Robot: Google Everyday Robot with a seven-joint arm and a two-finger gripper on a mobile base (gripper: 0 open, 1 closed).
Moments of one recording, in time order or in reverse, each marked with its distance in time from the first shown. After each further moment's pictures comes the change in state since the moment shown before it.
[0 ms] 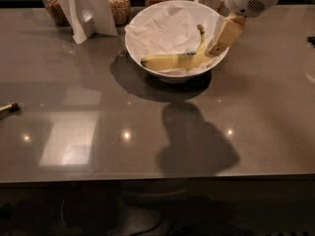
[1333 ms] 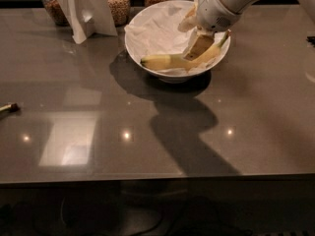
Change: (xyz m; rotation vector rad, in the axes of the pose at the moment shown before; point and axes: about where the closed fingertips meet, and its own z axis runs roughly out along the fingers) arm -0.018 0.011 0.080 -0.170 -0.060 -0.047
